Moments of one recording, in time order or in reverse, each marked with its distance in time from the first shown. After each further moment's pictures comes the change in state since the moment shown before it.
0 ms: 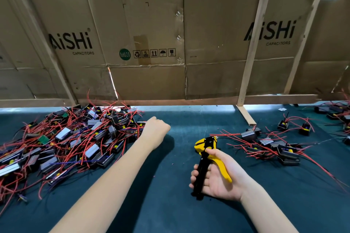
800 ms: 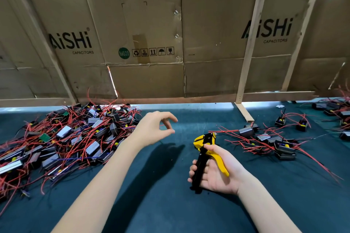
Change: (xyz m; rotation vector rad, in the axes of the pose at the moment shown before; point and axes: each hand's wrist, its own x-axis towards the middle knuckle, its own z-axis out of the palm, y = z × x) left_hand -0.048 -0.010 -0.044 -1.046 0.254 0.017; right_hand 0.001 0.000 0.000 -0.009 -0.017 -0.015
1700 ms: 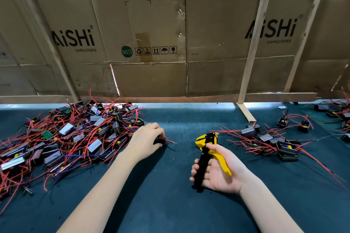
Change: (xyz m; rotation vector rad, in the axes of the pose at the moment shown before) left_hand -0.029 -0.039 0.021 0.439 -0.086 -0.073; right_hand 0.002 -0.001 -0.001 0.009 -0.008 0.003
